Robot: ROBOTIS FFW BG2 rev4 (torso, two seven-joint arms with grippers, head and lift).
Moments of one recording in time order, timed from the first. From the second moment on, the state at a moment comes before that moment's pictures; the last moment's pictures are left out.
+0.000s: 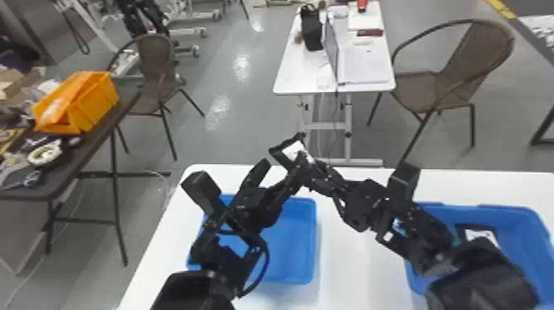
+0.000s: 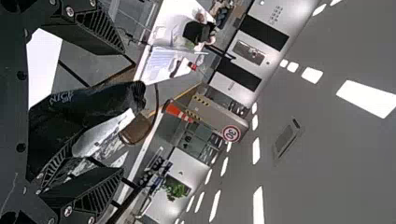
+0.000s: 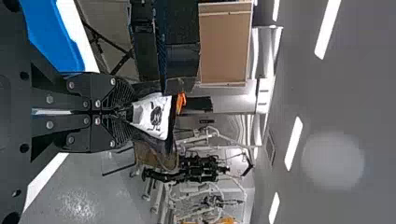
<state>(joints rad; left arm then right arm) 0.19 0.00 -0.04 -1.79 0.50 0.12 -0.26 -0.29 -0.16 0.63 -1.11 -0.35 -0.35 0.49</state>
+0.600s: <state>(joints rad) 0.16 0.00 -0.05 -1.77 0.60 0.23 -0.26 -0.34 -0.16 0.69 -1.09 -0.41 -0.31 0.51</state>
